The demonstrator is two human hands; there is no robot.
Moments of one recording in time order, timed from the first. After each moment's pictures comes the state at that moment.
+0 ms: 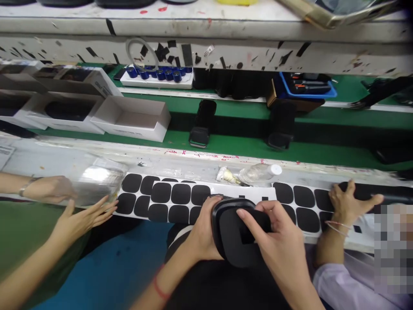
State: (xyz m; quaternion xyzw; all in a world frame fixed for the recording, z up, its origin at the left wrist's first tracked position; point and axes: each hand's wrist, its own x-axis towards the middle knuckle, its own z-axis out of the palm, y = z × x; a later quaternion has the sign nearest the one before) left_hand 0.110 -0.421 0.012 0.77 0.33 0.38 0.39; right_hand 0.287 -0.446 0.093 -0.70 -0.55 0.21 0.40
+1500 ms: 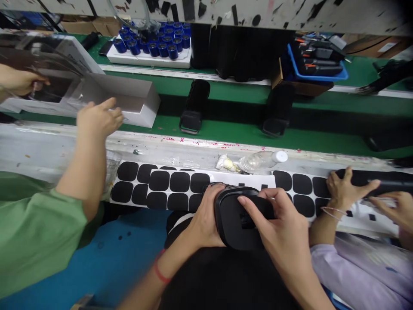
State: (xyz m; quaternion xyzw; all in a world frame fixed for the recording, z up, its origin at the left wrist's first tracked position) left_hand 0.113 -0.419 0.006 0.79 0.30 0.40 0.35; right_hand 0.280 -0.443 0.104 -0.73 -0.57 0.17 0.34
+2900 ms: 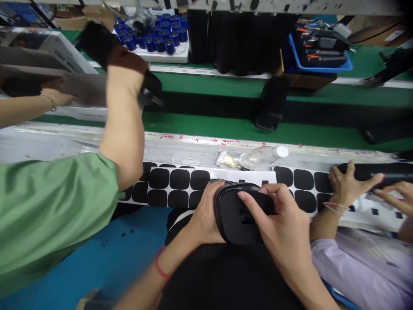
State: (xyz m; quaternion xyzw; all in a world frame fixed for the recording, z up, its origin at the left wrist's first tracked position) left_hand 0.114 -0.419 0.012 0.80 0.31 0.39 0.34; right_hand 0.279 -0.443 0.102 -0.73 -0.57 0.14 0.35
